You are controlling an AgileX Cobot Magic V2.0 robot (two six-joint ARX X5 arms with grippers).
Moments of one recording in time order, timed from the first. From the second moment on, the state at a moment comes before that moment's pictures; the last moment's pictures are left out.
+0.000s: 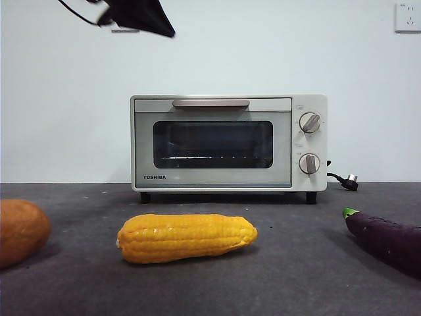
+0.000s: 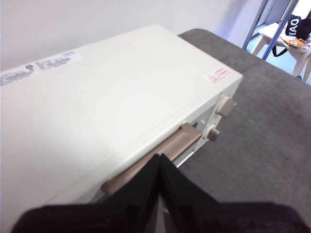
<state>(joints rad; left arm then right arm) -0.32 1.73 1.70 -0.43 0.44 0.08 0.04 0.76 1.30 -1.03 -0.44 0.06</state>
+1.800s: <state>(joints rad) -0.43 1.97 1.75 -0.33 0.27 0.23 0.04 0.79 1.30 -1.04 -0.44 0.06</state>
